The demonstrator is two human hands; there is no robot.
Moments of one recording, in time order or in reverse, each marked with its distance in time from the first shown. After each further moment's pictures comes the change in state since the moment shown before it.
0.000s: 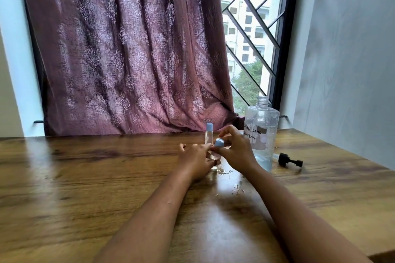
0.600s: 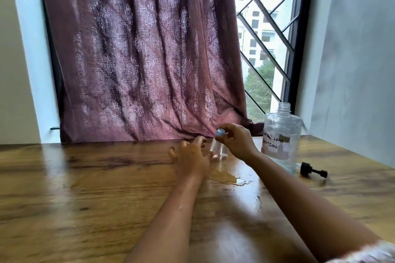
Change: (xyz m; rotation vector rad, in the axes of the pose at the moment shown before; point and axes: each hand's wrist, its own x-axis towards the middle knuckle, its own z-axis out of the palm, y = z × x) left_hand 0.004 -0.030 -0.018 -0.024 0.307 -0.295; right_hand 0.055 -0.011 0.035 -0.095 -0.049 0.015
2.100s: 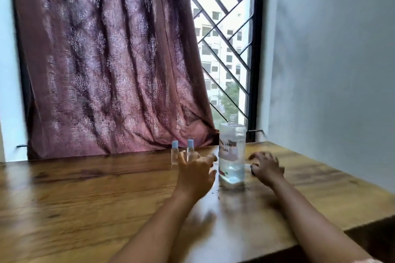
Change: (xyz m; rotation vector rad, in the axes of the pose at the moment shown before) left_hand -0.071 0.085 -0.006 0.134 0.025 0.521; right_hand -0.084 0.095 -0.143 -0.591 -0.022 0.489
